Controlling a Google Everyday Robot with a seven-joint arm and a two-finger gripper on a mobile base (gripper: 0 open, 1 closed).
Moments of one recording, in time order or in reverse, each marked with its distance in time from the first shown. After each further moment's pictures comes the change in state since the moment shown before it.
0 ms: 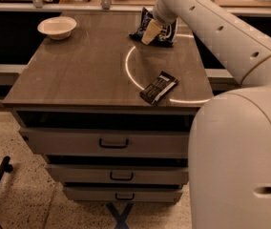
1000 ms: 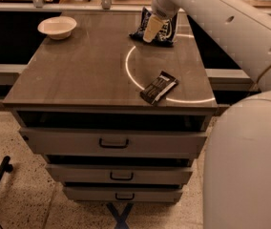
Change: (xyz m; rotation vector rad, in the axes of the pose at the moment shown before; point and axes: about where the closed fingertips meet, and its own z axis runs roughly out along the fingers) arm -0.014 0.008 -0.051 0.005 0.025 -0.132
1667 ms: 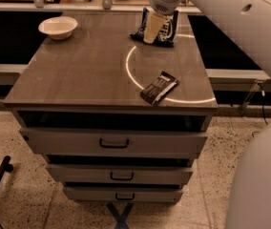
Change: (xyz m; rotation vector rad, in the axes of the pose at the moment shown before) arm -0.012 0.021 -0.060 -0.039 0.023 -0.156
